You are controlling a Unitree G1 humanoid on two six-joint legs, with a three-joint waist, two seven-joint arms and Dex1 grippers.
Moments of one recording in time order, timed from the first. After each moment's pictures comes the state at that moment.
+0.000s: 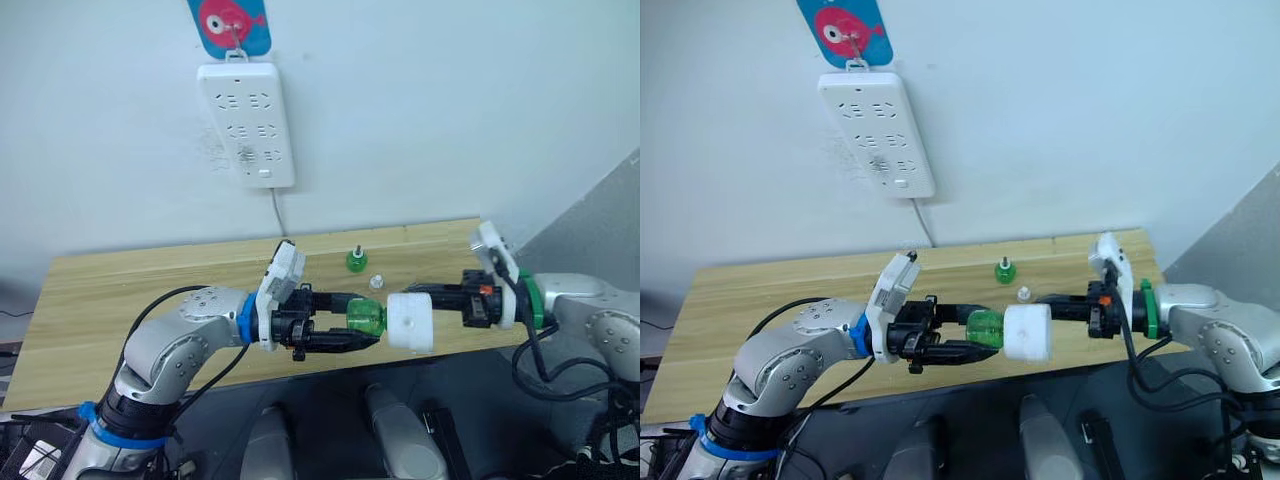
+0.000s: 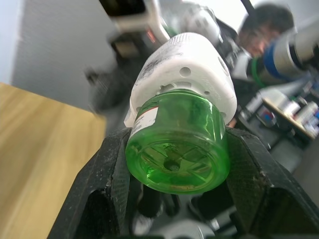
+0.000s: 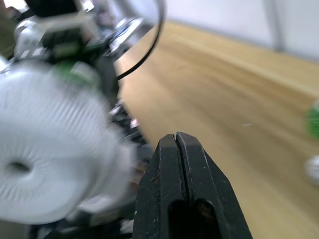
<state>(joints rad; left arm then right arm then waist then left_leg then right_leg) -0.32 0.57 -0.10 -0.44 -0.87 0.74 -1.00 -0.33 -0.85 0.02 -0.42 1.00 0.94 0.87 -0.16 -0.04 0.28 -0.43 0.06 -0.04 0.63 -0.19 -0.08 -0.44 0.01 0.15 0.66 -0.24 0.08</state>
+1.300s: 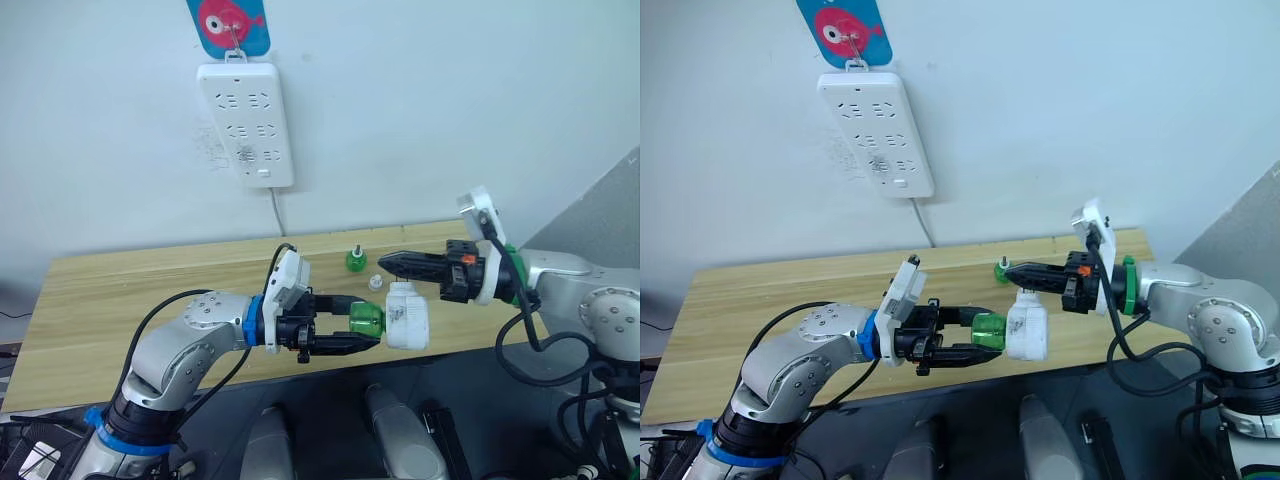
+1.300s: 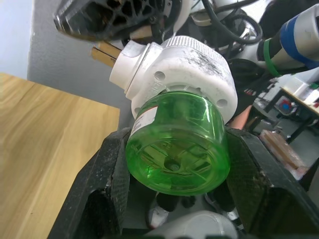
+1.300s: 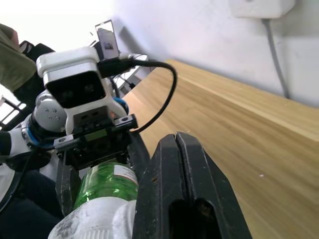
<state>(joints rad) -0.27 0.54 -0.16 -0.42 -0.67 0.57 -1.03 -0.49 -0.76 -0.09 -0.37 1.19 1.03 0.59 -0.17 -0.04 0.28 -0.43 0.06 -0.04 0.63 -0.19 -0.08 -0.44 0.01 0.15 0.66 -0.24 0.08</state>
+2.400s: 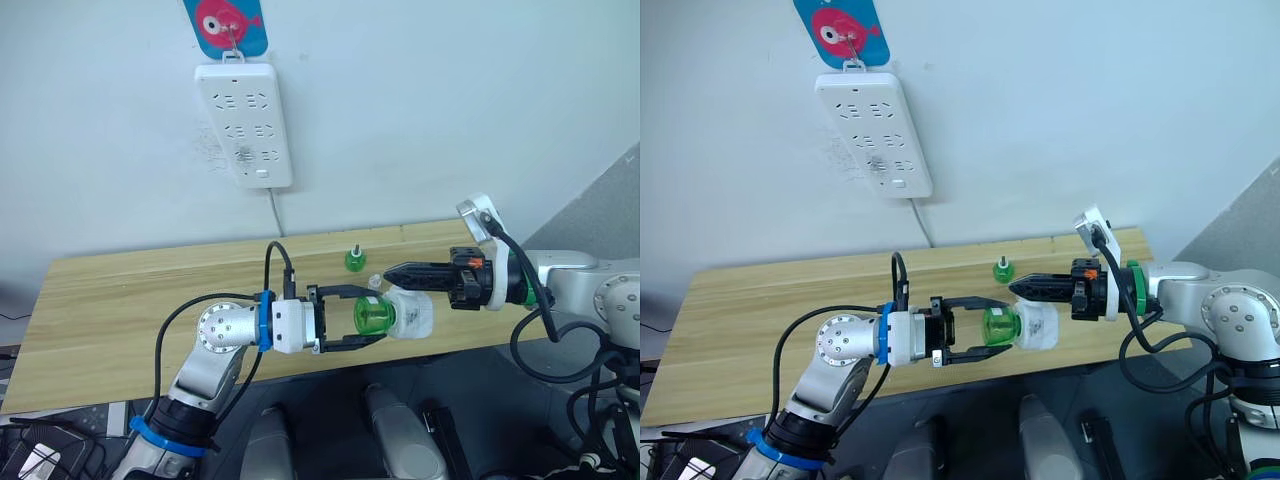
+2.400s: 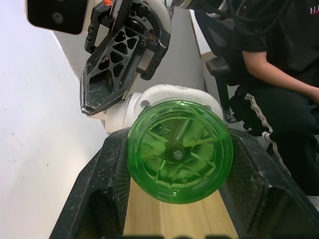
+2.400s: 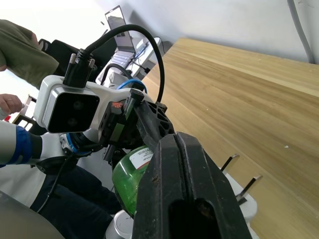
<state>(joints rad) -0.24 0.42 -0.25 -0.15 -0.26 -0.34 -1.11 -0.52 -0.78 -0.05 -0.35 1.32 1.17 0.59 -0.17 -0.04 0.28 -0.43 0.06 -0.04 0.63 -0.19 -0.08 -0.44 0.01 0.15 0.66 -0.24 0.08</state>
